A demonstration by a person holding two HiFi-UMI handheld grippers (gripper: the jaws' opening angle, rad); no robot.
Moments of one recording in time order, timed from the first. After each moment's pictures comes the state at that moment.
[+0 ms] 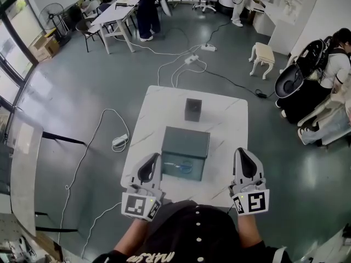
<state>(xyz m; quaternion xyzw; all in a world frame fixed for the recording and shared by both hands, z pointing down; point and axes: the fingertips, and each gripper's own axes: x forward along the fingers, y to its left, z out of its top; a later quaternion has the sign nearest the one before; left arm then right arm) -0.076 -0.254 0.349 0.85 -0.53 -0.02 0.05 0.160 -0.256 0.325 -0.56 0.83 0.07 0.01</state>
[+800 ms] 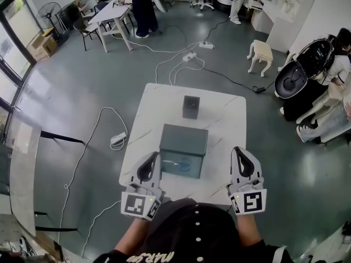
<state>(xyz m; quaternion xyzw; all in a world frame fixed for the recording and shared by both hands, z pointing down) -0.069 -0.252 0.346 0.85 -0.53 -0.02 0.05 0.156 -0.252 0.319 -0.56 0.83 0.10 -0.02</state>
